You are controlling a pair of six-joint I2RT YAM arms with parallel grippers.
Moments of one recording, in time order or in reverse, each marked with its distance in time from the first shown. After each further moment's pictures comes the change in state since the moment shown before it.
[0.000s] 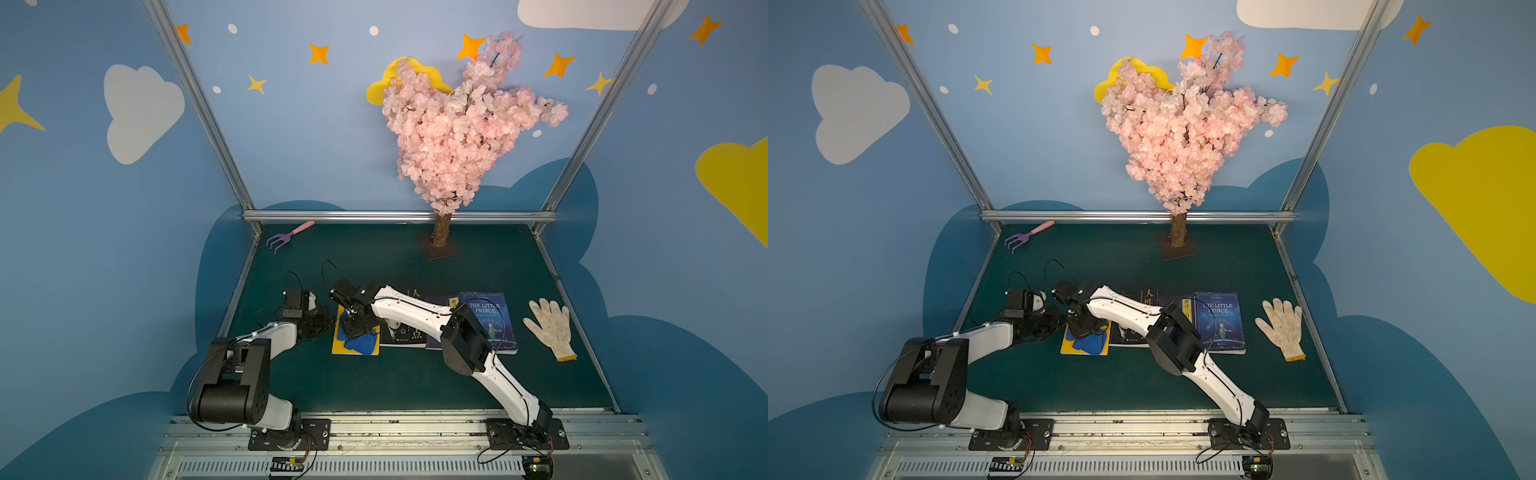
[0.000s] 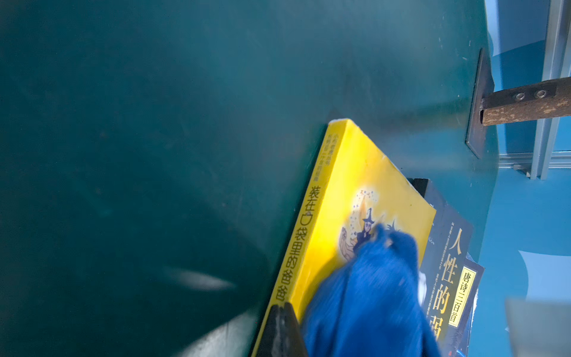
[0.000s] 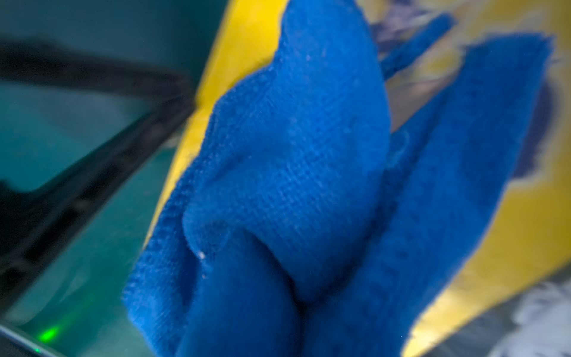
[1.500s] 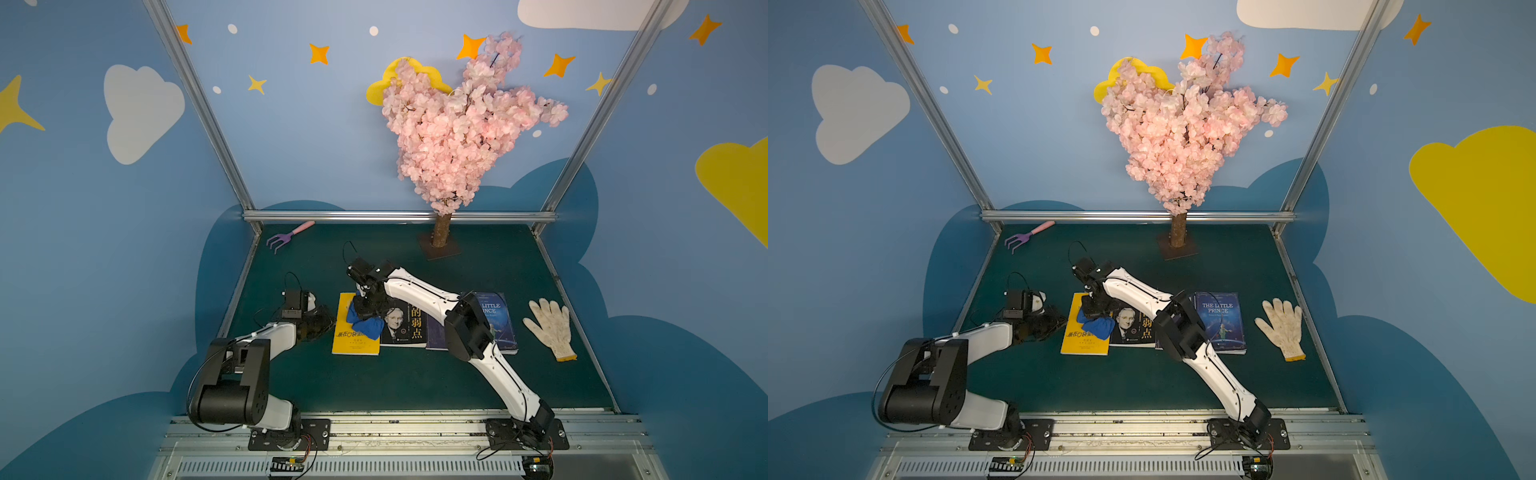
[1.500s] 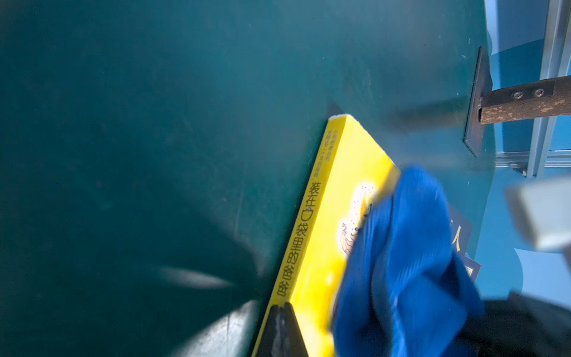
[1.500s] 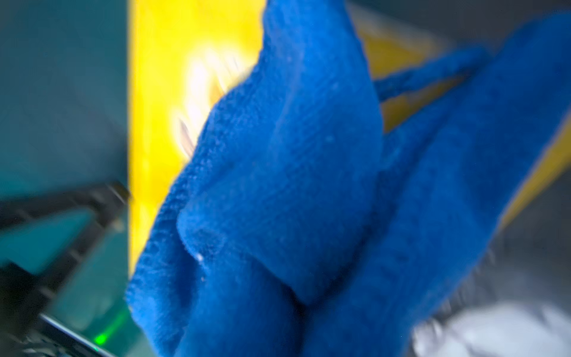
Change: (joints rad) left arm 0.007 -0.004 -0.003 -0.008 0.016 0.001; right arm -0.183 0.116 0.209 -0.072 -0.113 0.026
